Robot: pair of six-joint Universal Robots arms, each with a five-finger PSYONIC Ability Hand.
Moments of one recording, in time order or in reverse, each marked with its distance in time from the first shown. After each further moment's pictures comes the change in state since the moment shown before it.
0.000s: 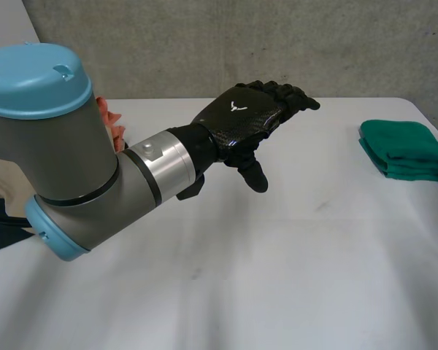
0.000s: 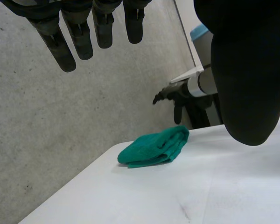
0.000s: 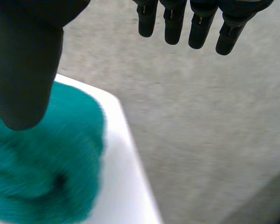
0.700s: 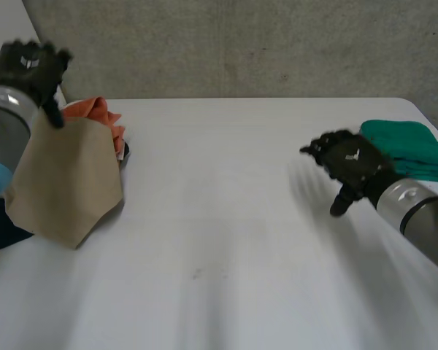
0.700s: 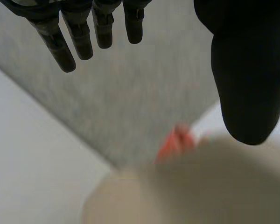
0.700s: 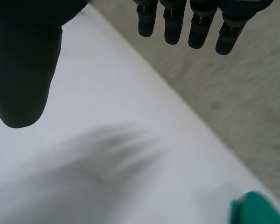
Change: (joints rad) left arm 0.502 -0.035 0.001 0.046 -0.522 0.457; right arm 0.338 -0.702 1.044 -0.144 -0.506 -0.356; left_hand -0.001 0.000 0.000 0.000 0.000; right_hand 0.000 -0.001 0.000 0.000 0.000
